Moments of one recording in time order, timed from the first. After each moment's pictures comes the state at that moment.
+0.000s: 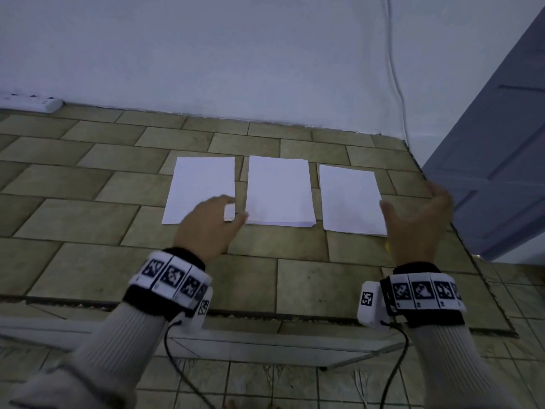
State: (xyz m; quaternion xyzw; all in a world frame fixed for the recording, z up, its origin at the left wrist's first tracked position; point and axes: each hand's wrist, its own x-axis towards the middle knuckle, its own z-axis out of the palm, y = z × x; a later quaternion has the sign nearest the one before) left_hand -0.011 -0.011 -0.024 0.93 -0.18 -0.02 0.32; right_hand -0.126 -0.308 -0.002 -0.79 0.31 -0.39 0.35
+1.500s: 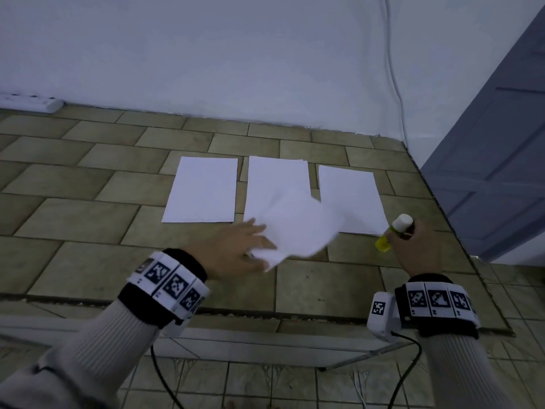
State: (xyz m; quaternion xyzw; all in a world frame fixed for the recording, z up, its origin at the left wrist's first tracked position) left_hand -0.034 -0.019 -0.010 0.87 -0.42 -0.22 0.15; right_hand -0.145 -0.336 -0.030 -0.85 0.37 -0.18 0.33
